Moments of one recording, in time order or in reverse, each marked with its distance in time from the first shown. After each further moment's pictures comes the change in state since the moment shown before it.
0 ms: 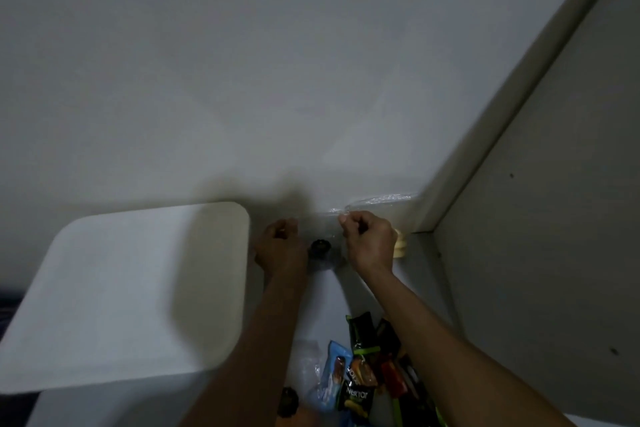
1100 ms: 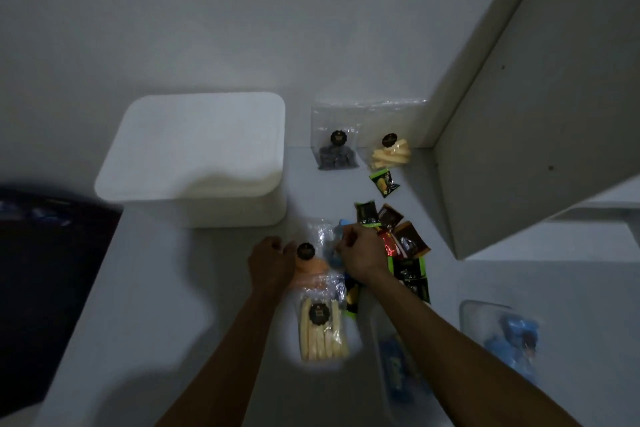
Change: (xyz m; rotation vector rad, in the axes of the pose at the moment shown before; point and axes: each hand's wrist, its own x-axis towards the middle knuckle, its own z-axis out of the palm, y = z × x) left_hand -0.104 -0.157 -0.183 0.520 -0.244 0.064; right_hand -0.219 0.059 -0.037 -0.292 -0.435 0.123
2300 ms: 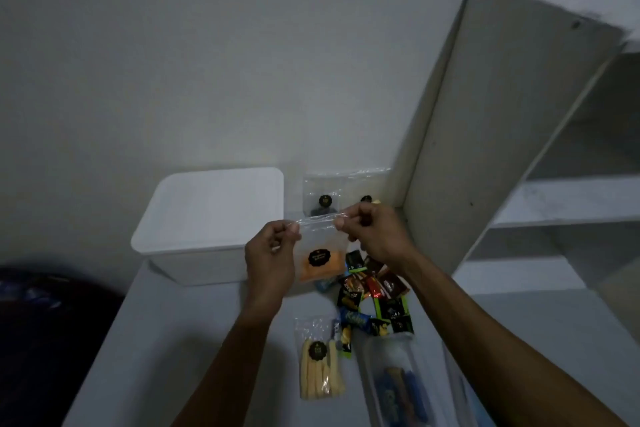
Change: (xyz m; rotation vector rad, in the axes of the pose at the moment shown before) left_hand -0.086 0.097 -0.089 -0.644 0.061 0.559; right_hand -0.080 -0.112 -0.122 0.335 0.044 -0.405
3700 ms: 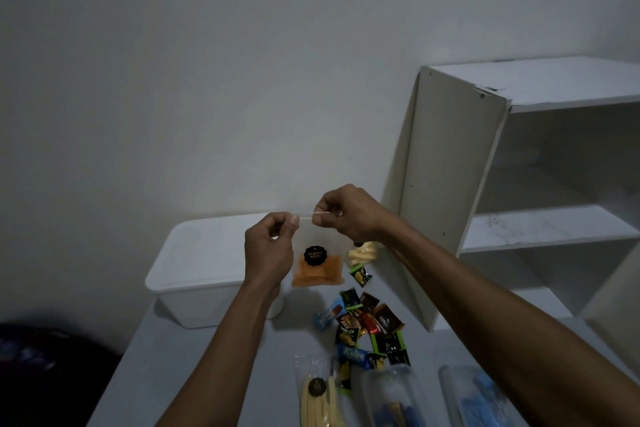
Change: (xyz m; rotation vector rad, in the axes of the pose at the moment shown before) left_hand -0.001 0.093 -0.007 -0.052 -0.025 0.134; right_hand -0.008 -0.119 -0.019 -0.578 -0.206 -0.303
